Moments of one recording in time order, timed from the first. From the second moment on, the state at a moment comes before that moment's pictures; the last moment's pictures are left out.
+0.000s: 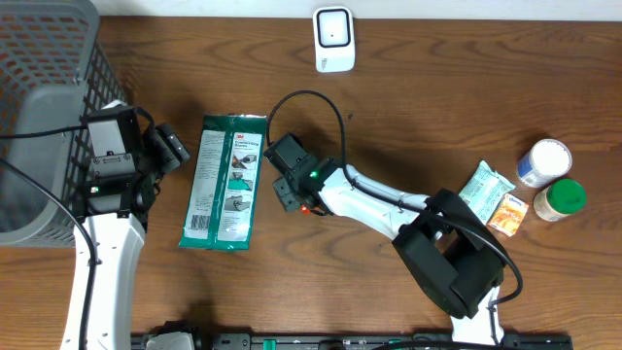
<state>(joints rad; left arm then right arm) 0.14 1.23 0.97 -0.60 -0.09 -0.41 0.82 2.06 1.33 -0.45 0.07 0.30</state>
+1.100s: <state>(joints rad) 0.14 1.23 0.97 -0.60 -0.09 -0.41 0.76 2.00 1.46 -0.77 -0.09 0.22</state>
